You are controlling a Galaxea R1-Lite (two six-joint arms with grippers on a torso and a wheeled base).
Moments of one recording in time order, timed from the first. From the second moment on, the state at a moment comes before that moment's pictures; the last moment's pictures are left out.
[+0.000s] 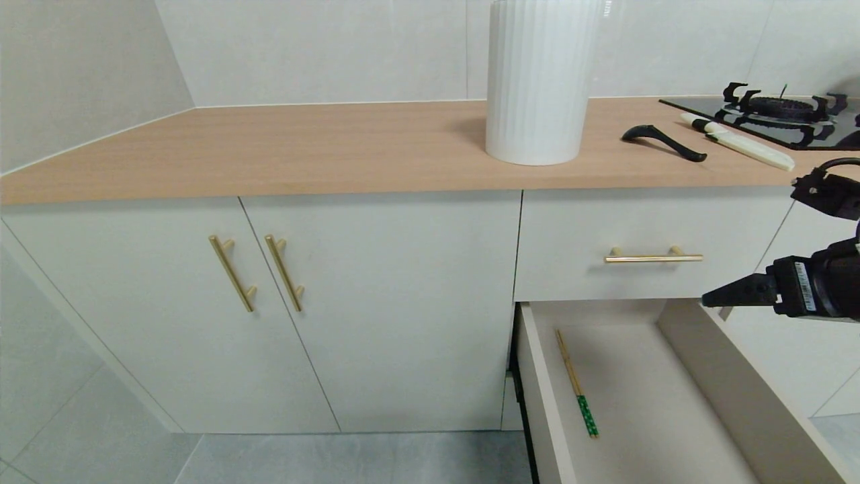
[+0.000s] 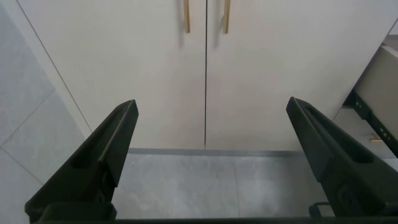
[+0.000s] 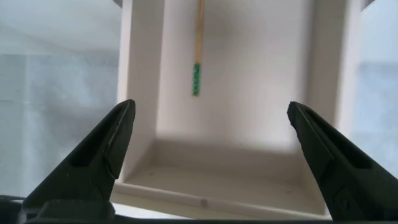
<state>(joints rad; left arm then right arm) 0.00 0.00 0.00 0.00 0.03 -0.01 0.13 1.41 -1.16 0.52 0.09 0.14</state>
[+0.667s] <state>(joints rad) 0.00 0.00 0.00 0.00 0.03 -0.01 0.12 1.36 -1.13 0.51 0.09 0.10</state>
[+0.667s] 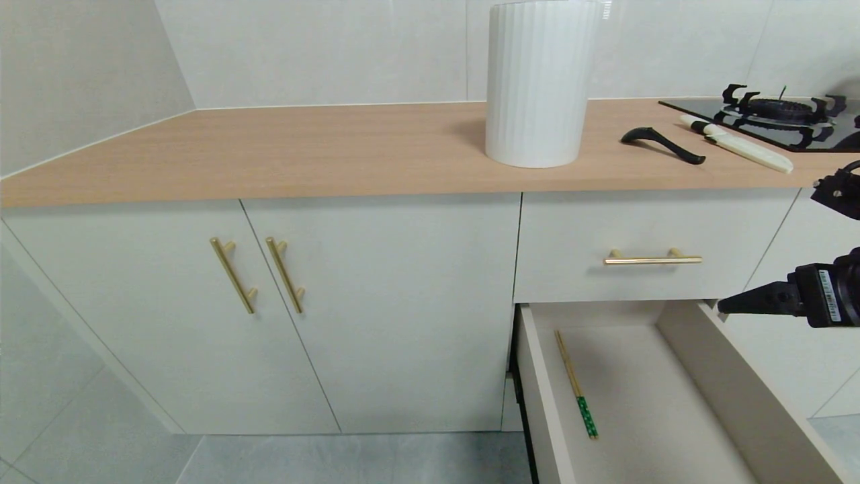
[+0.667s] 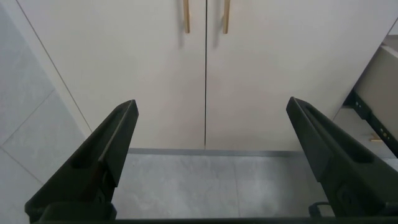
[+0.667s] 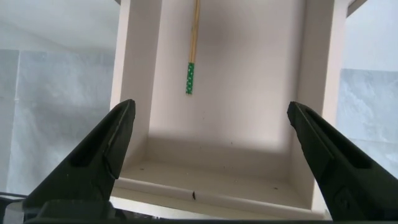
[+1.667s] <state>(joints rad) 0.00 0.00 0.00 0.00 0.03 -0.01 0.12 1.35 -1.07 0.44 0.07 -0.01</state>
